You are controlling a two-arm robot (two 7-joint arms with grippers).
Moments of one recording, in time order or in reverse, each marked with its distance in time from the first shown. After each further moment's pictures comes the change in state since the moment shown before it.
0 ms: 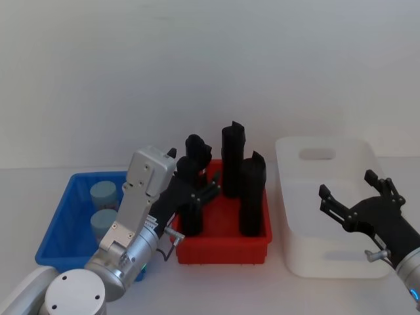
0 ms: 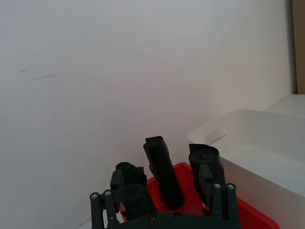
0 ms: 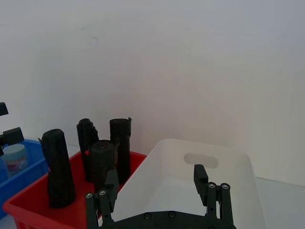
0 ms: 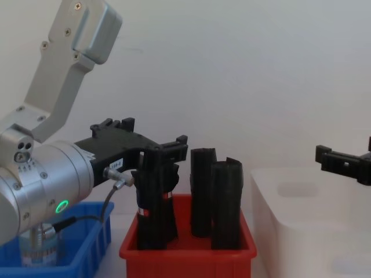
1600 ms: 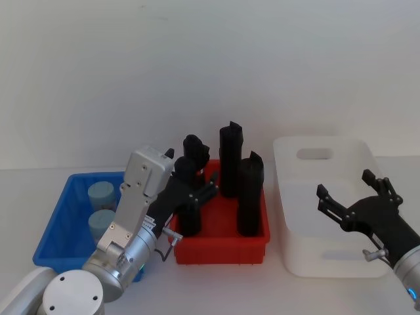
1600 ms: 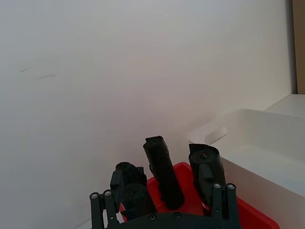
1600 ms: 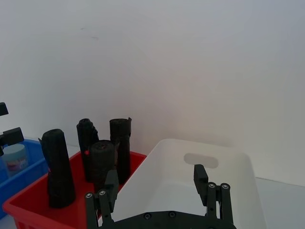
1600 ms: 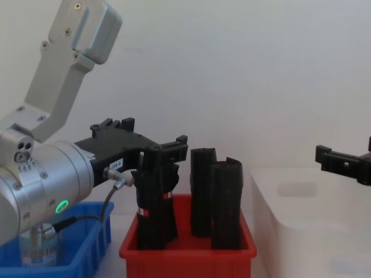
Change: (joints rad) left arm 0.000 0.000 0.000 0.000 0.000 0.000 0.000; right arm 0.000 0.000 0.000 0.000 0.000 0.000 0.000
